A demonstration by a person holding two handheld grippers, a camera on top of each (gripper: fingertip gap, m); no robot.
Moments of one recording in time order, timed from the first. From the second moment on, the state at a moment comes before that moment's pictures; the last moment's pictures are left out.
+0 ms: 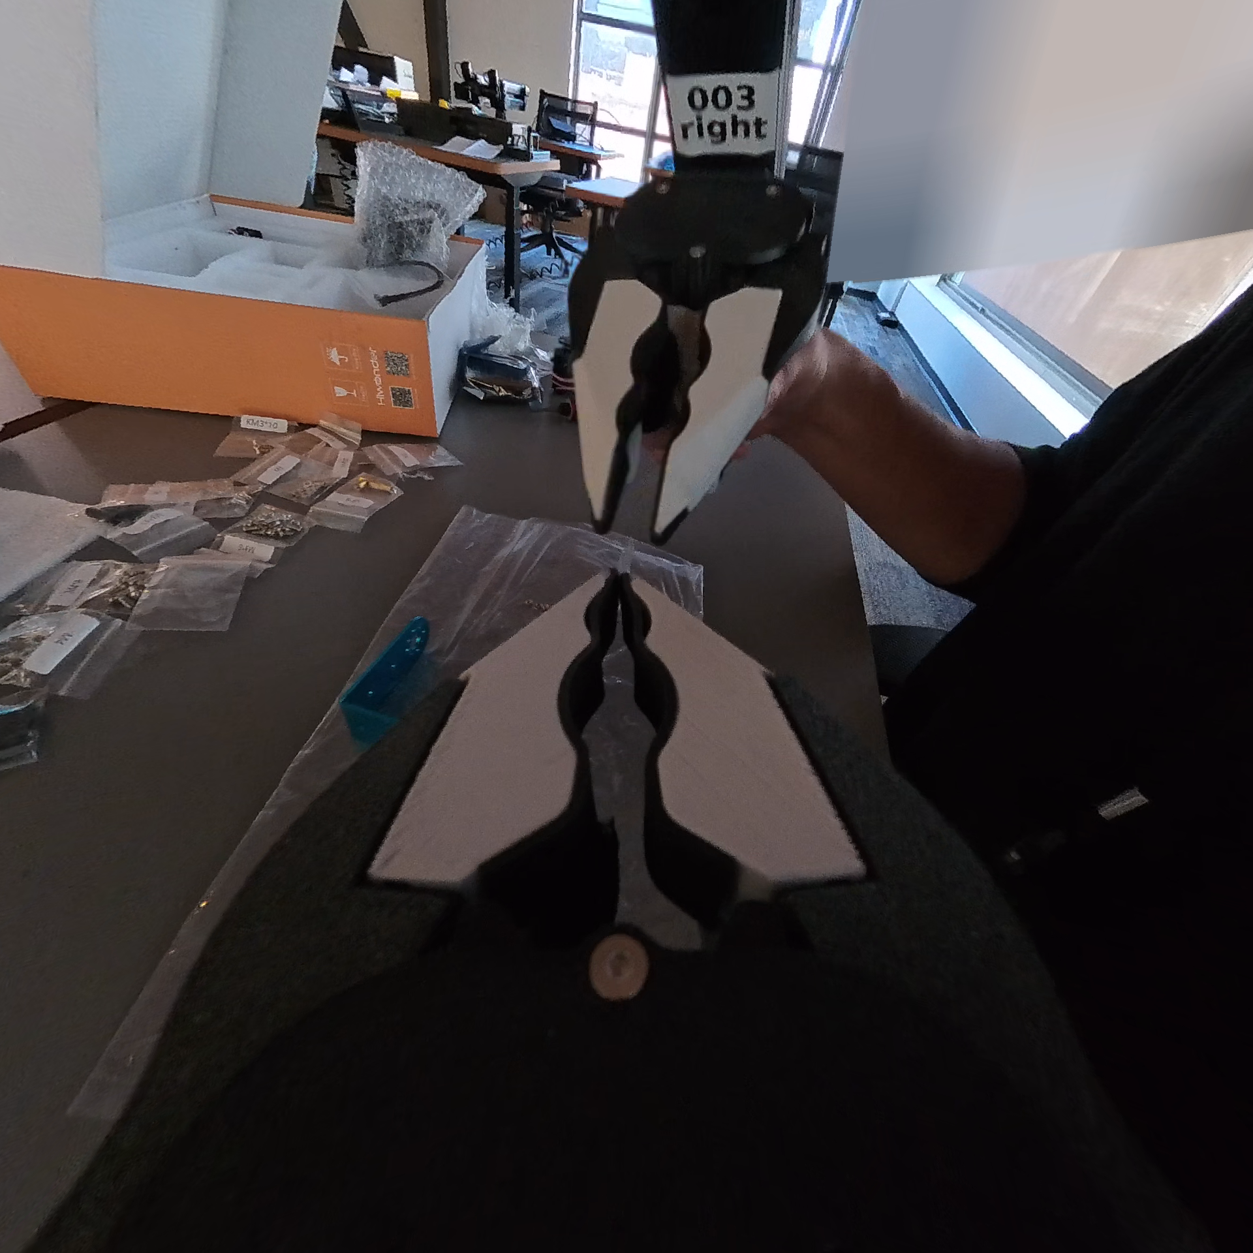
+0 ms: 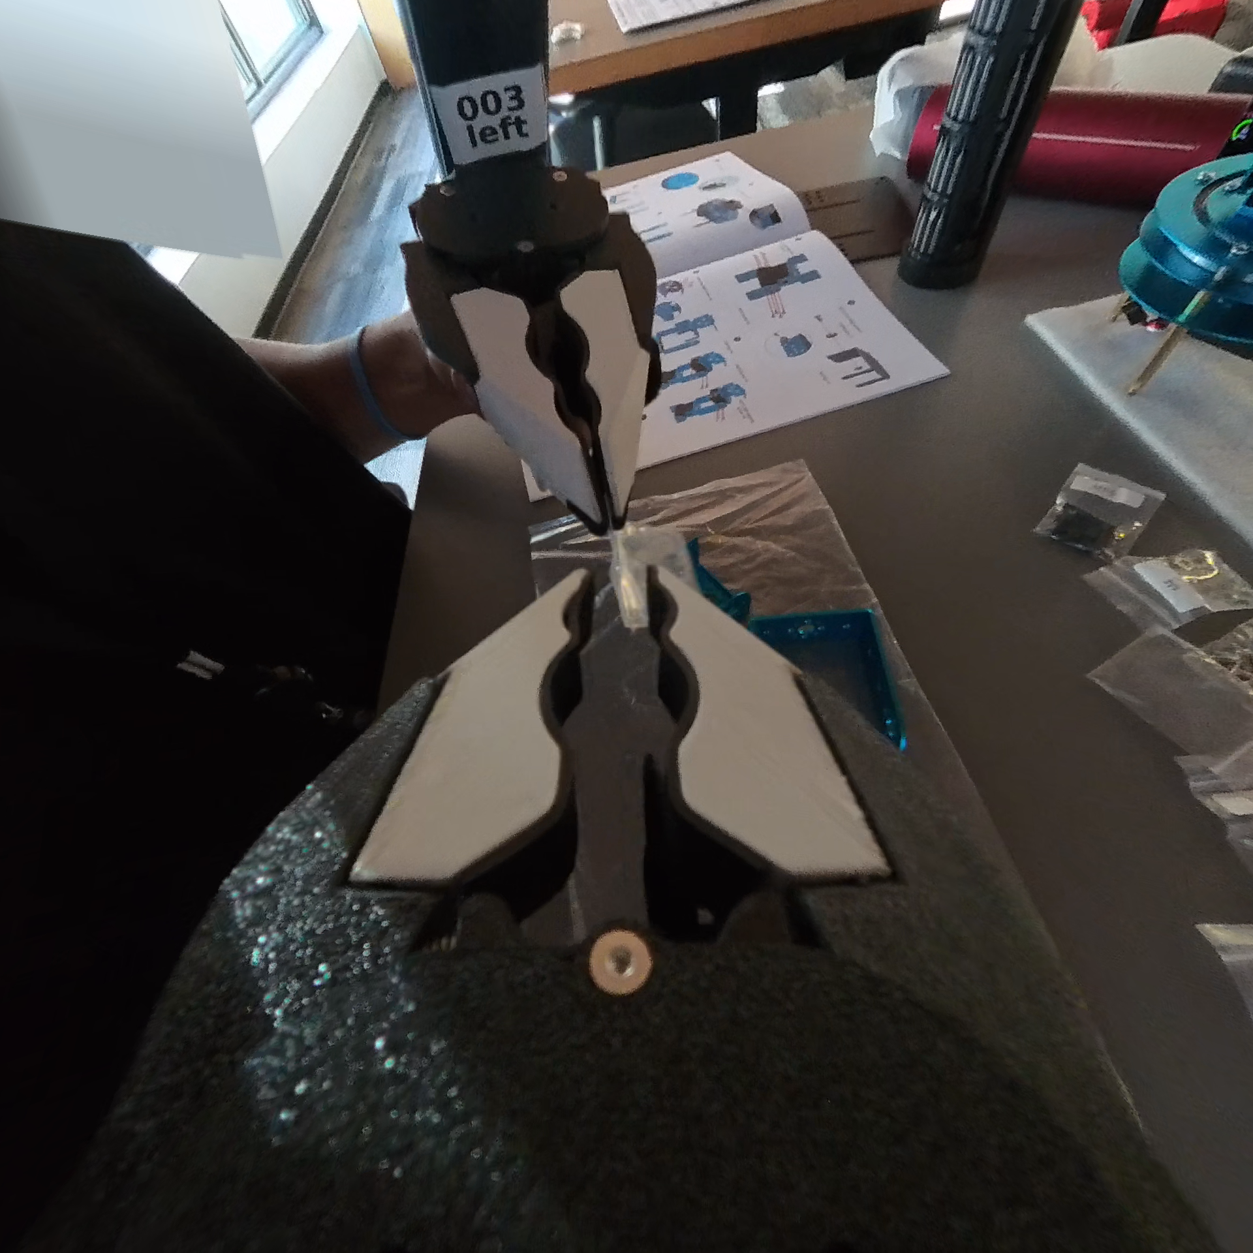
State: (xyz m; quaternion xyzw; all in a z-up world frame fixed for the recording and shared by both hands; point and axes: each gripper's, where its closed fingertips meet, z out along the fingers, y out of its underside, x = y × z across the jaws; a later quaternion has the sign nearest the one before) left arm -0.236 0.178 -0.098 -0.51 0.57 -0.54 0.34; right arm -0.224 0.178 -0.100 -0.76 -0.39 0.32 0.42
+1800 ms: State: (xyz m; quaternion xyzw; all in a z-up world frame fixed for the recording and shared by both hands) left arm -0.227 0.216 -0.109 -0.56 0.56 -0.31 0.53; right arm -0.197 0.213 -0.081 -0.74 -0.13 0.54 0.39
